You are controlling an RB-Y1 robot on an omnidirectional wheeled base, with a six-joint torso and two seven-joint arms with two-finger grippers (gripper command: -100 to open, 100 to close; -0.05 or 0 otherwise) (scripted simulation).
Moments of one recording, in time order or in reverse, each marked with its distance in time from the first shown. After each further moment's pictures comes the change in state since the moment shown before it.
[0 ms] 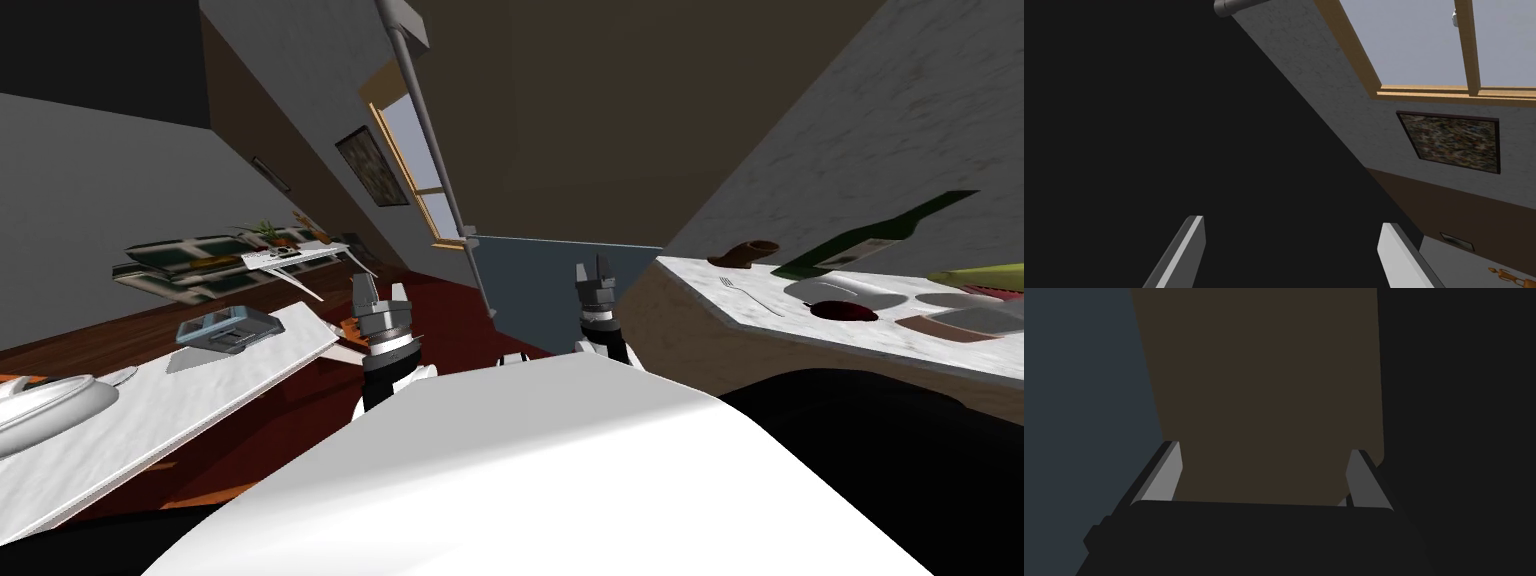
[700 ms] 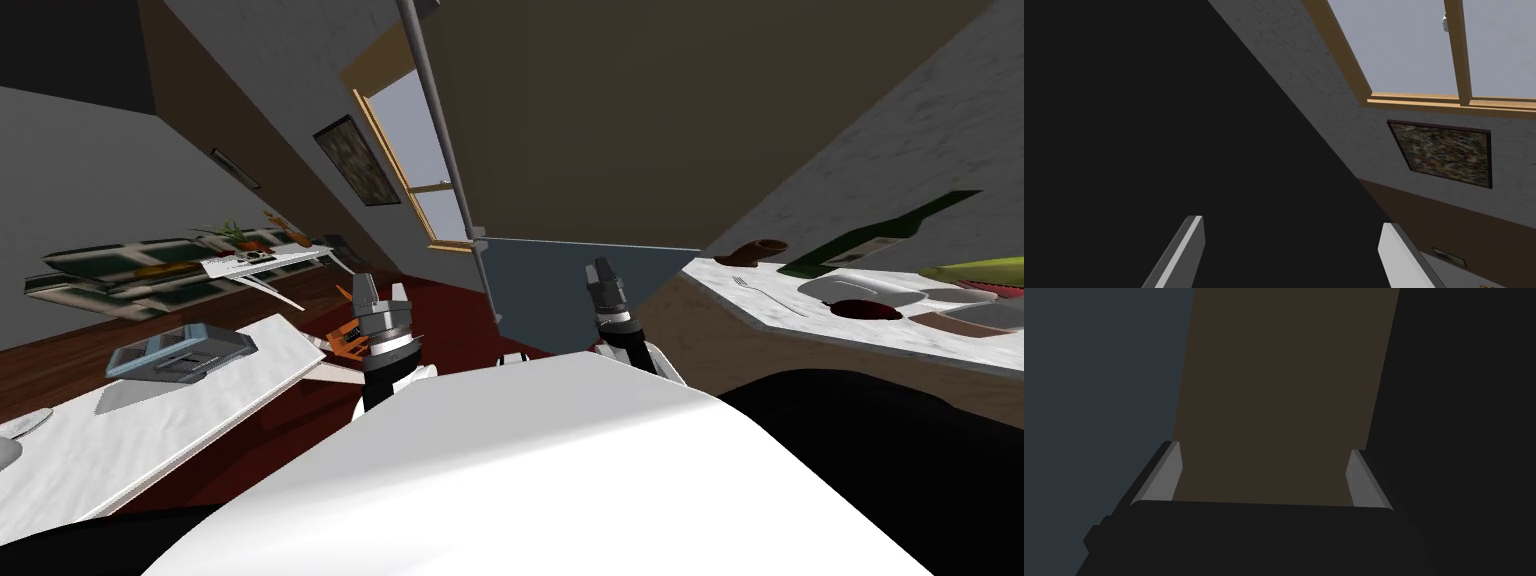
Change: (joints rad) left arm 0.000 0.000 0.000 0.000 0.000 0.000 0.000; right arm 0.066 -0.129 -0.121 -0.047 0.068 0.049 0.055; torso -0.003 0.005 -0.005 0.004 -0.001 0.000
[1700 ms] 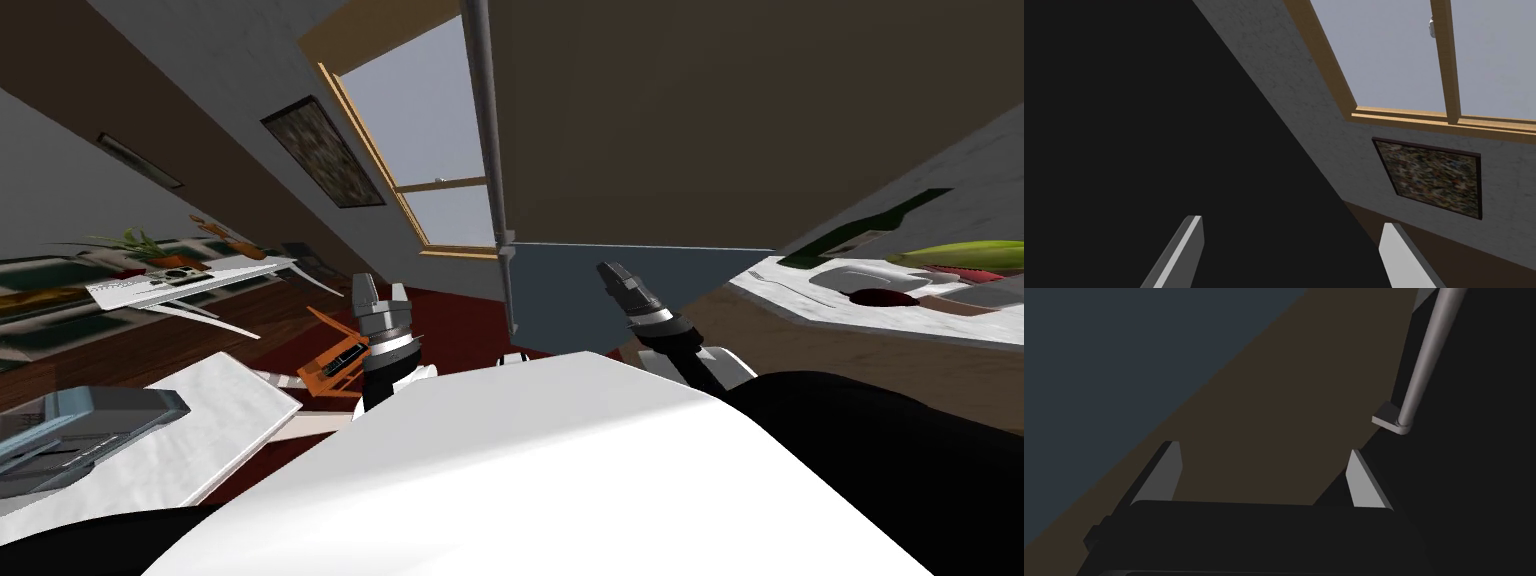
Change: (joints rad) left arm 0.000 0.000 0.000 0.000 0.000 0.000 0.000; right arm 0.147 -0.189 -0.255 -0.099 0.150 0.103 0.122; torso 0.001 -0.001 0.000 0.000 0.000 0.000
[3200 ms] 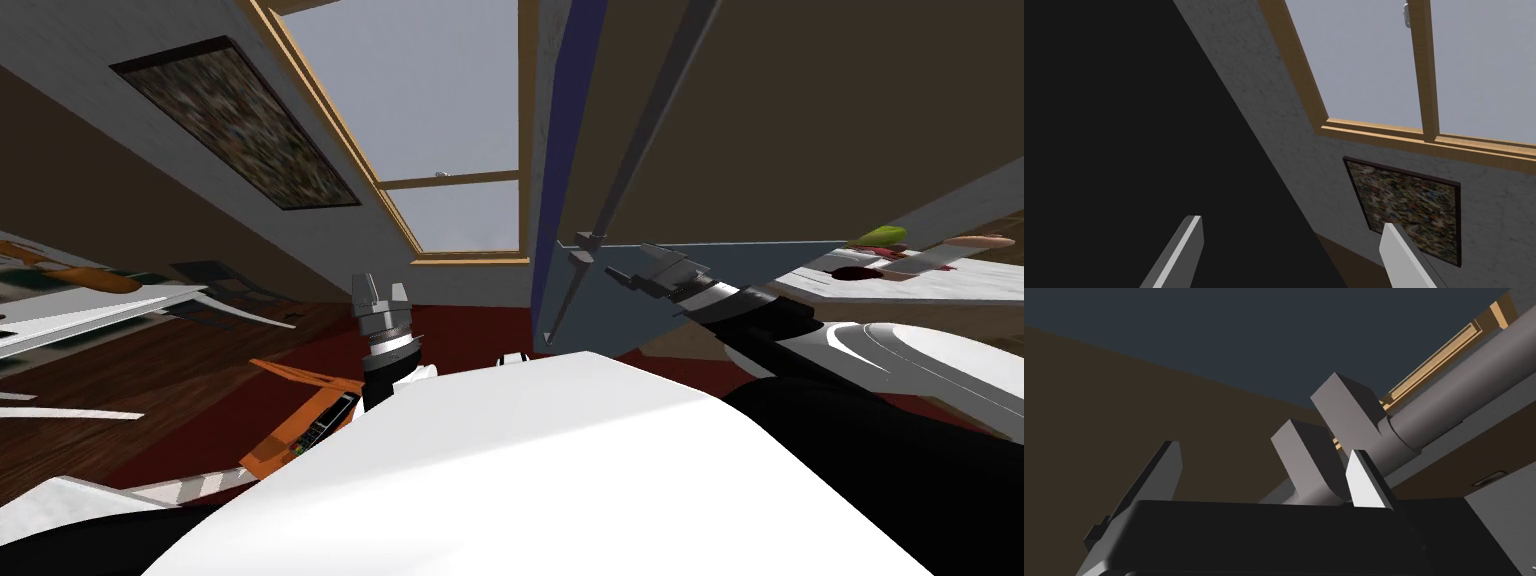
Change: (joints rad) left arm 0.000 0.000 0.000 0.000 0.000 0.000 0.000; right arm 0.219 -0.368 -0.408 -0.048 0.236 0.177 0.192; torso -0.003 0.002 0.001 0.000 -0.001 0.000
